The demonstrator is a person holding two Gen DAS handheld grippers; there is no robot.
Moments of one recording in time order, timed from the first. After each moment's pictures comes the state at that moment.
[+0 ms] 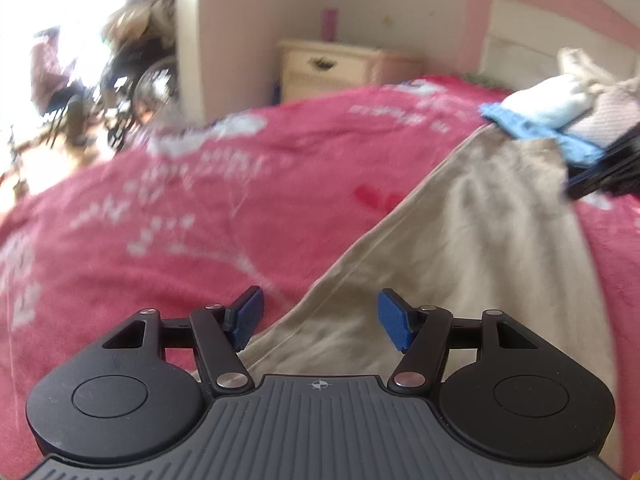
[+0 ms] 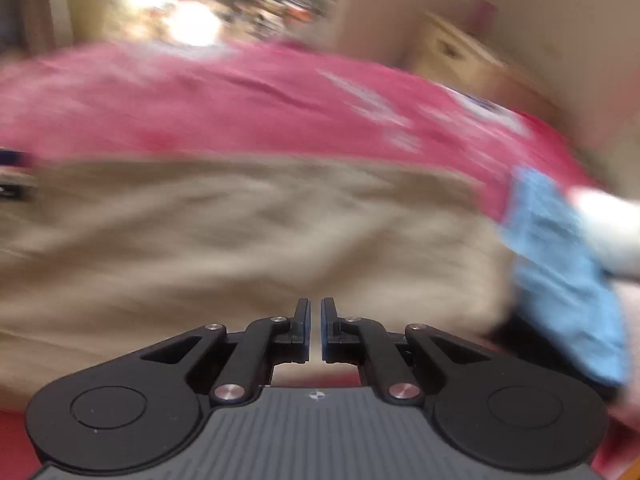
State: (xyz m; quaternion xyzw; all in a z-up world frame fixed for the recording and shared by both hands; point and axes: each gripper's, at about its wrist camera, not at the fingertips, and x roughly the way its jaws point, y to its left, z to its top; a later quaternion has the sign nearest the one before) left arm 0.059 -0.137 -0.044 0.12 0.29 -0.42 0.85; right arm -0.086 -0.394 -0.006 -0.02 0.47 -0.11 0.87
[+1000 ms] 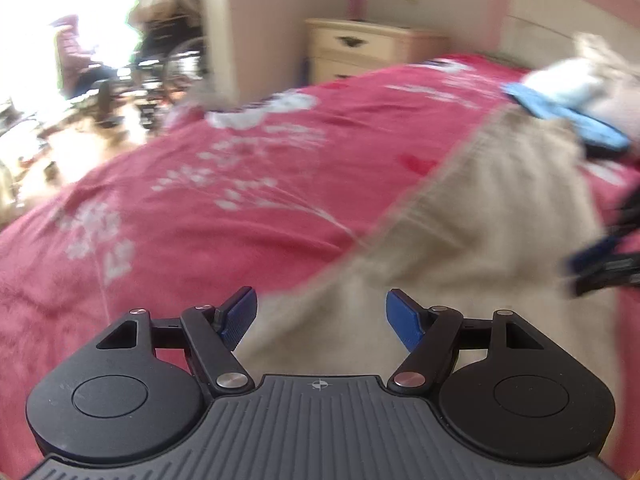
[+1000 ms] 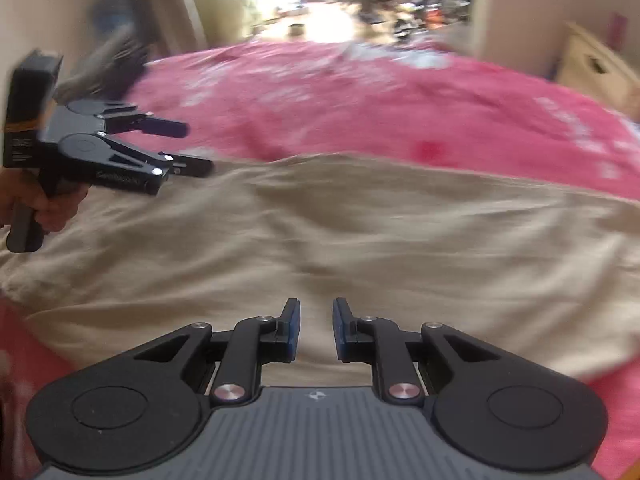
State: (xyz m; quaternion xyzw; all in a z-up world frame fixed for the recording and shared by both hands) left arm 0.039 -0.059 -0.021 0.17 0.35 -0.39 0.84; right arm -0.068 -0.255 -0.016 0.03 0.49 0.06 0.87
